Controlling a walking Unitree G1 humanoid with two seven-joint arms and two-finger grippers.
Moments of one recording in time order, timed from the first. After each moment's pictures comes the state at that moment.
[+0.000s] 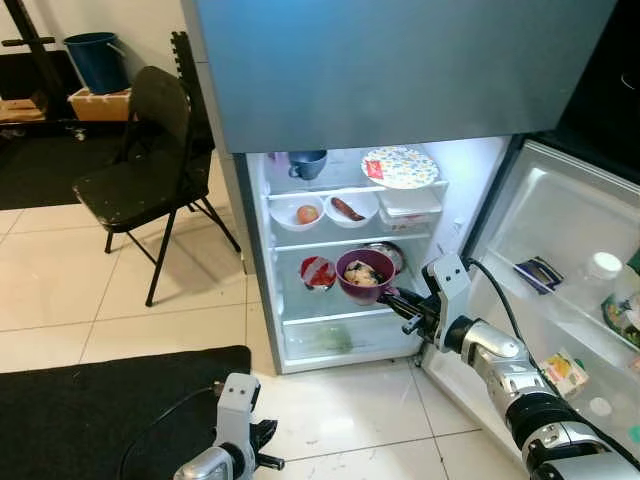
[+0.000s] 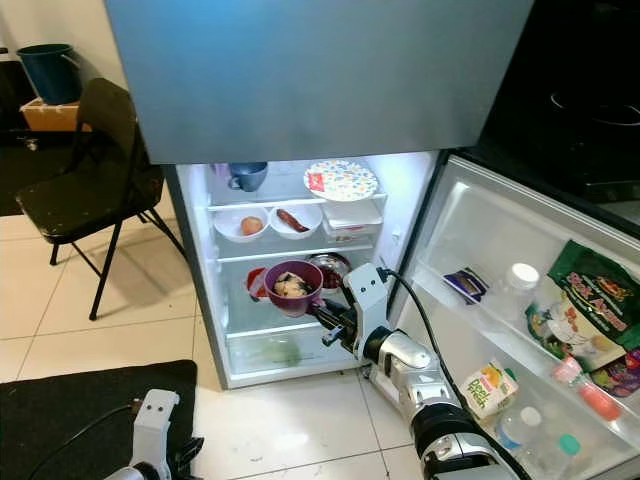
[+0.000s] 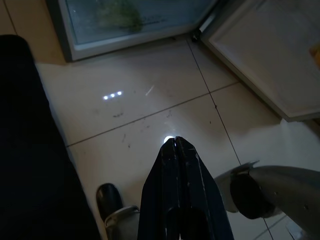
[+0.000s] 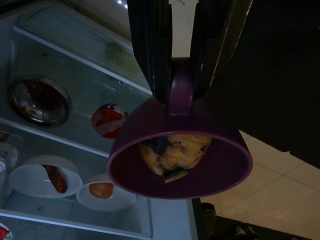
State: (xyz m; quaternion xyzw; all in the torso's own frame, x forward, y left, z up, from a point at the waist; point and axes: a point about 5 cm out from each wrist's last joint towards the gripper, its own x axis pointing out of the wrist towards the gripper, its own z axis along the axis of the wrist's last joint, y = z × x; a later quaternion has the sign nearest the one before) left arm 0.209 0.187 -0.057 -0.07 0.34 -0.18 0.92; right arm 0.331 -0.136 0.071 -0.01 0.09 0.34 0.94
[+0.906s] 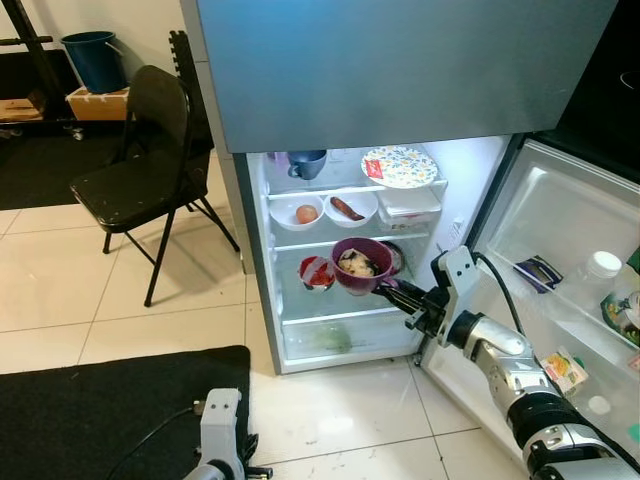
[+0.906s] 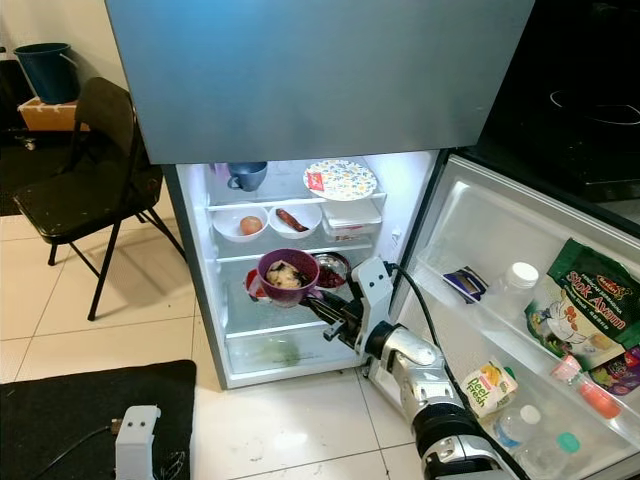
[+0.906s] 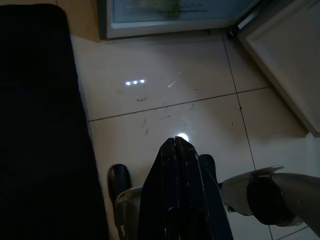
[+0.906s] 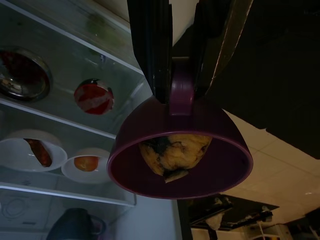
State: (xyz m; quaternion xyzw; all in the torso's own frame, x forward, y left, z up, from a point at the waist) left arm 0.189 0.202 -0.069 -0.09 0.37 -0.08 0.92; right arm 0.331 -0.131 0.083 0.03 0.04 0.37 0.93
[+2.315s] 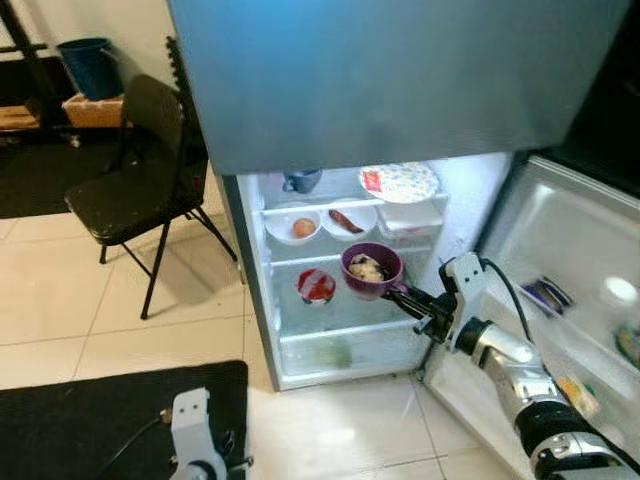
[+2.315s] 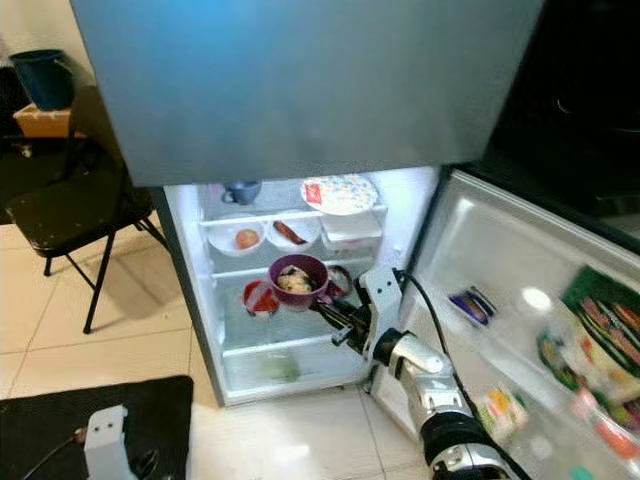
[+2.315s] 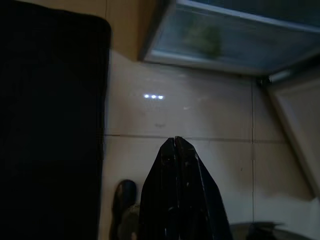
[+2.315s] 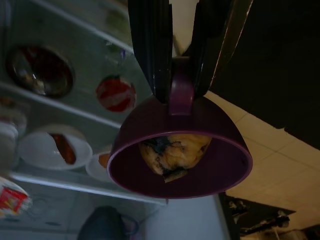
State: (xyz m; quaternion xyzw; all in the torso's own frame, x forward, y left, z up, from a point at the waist) left arm 0.182 0.233 -0.069 -0.14 0.36 0.03 0.92; right arm 0.329 -0.133 0.082 0.03 0.04 0.37 0.93
